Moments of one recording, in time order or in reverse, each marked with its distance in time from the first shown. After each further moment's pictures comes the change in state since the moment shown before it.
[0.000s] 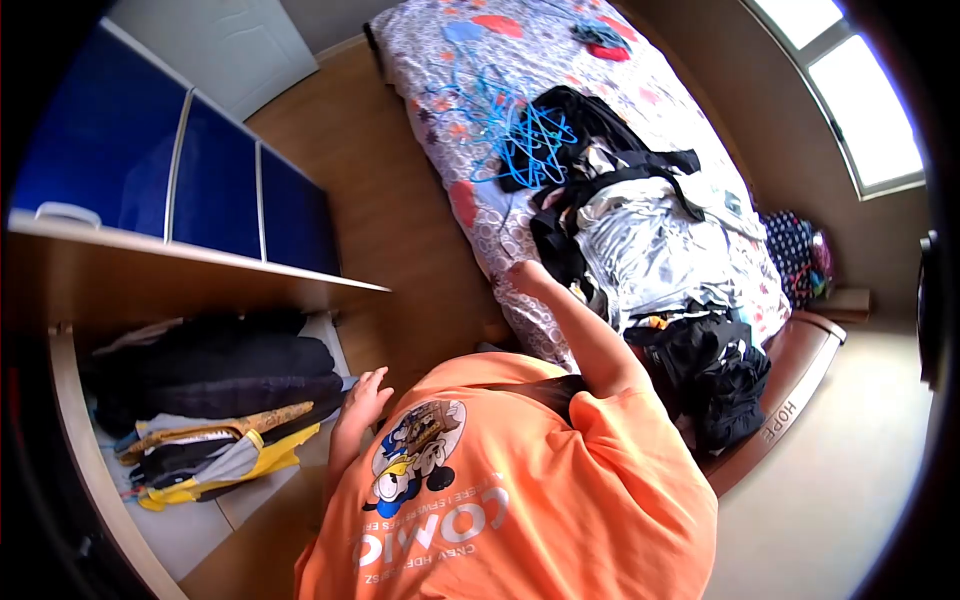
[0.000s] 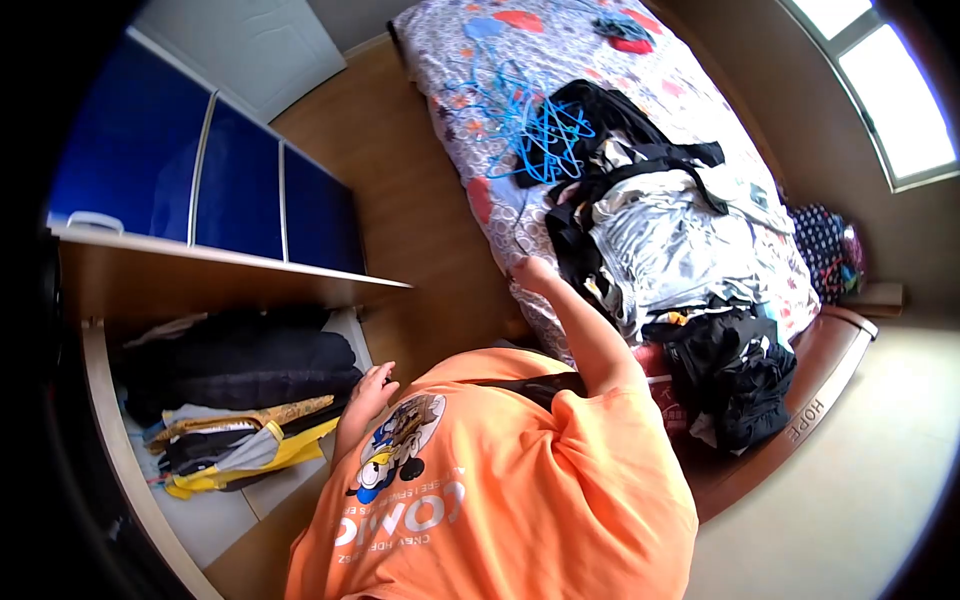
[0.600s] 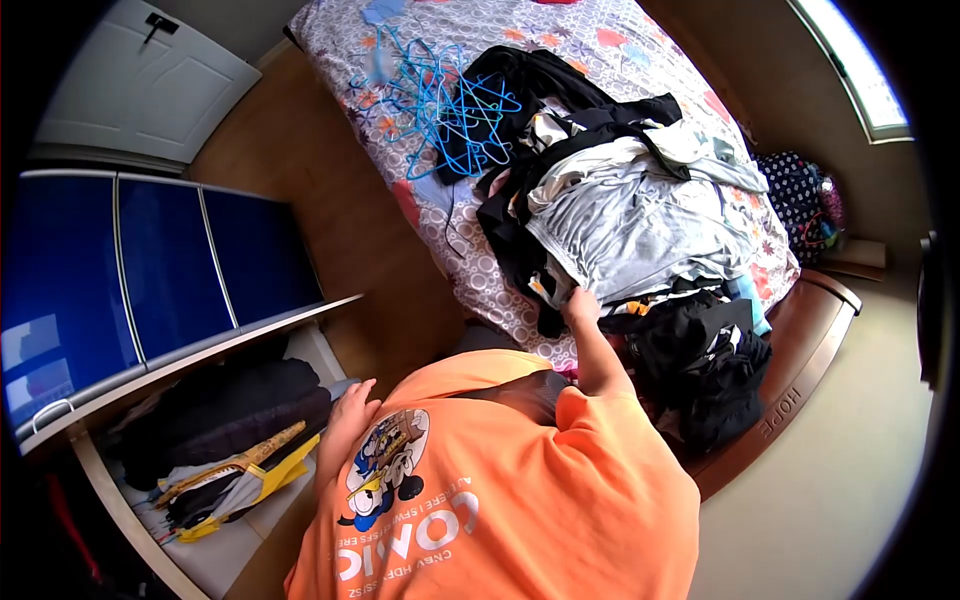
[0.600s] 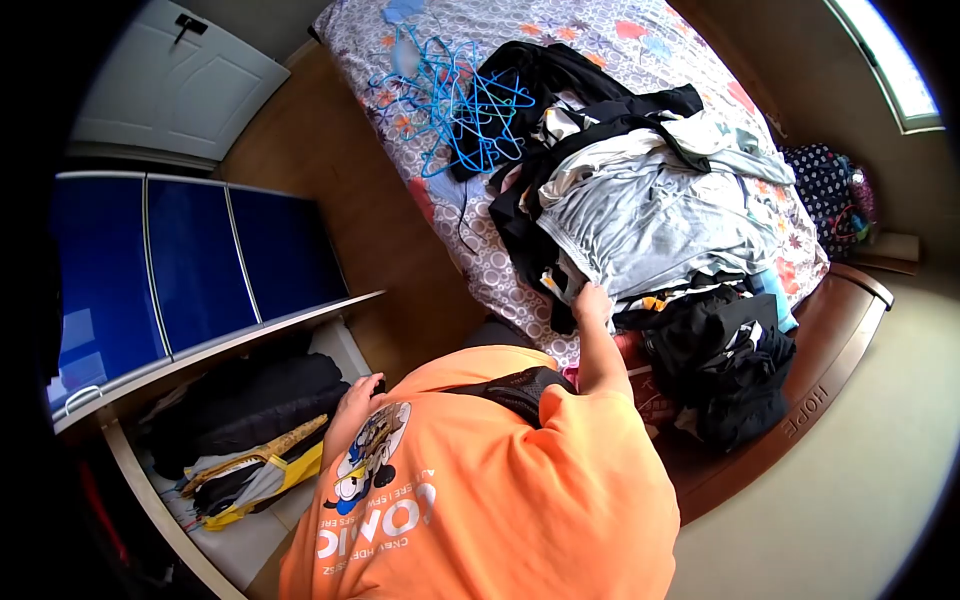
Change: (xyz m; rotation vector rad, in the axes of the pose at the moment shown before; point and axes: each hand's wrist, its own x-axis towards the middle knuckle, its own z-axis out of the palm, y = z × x) left_hand 0.067 0.111 -0.001 0.150 -0.207 0.036; right_hand -0.062 0.226 -0.032 -0.292 0.148 0.713
